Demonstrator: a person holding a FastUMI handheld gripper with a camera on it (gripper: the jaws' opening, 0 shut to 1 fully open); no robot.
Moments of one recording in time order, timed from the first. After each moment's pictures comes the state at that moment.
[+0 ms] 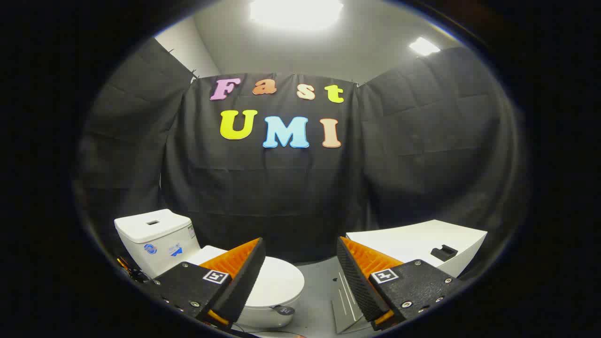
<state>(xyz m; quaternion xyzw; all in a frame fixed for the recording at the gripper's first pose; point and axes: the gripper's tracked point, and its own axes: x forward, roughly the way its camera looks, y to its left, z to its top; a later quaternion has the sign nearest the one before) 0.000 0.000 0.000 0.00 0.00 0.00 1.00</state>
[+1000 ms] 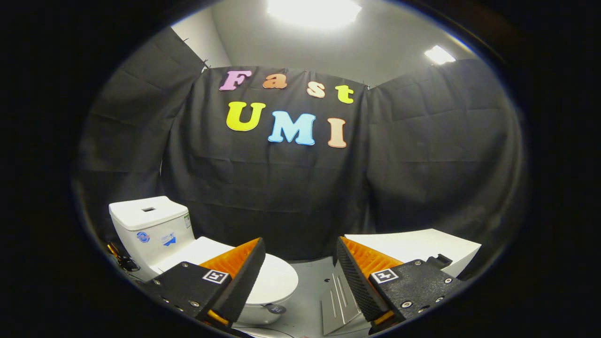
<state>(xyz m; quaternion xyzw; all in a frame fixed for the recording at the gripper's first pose) 0.009 0.000 -0.005 -0.04 0.02 0.00 1.00</state>
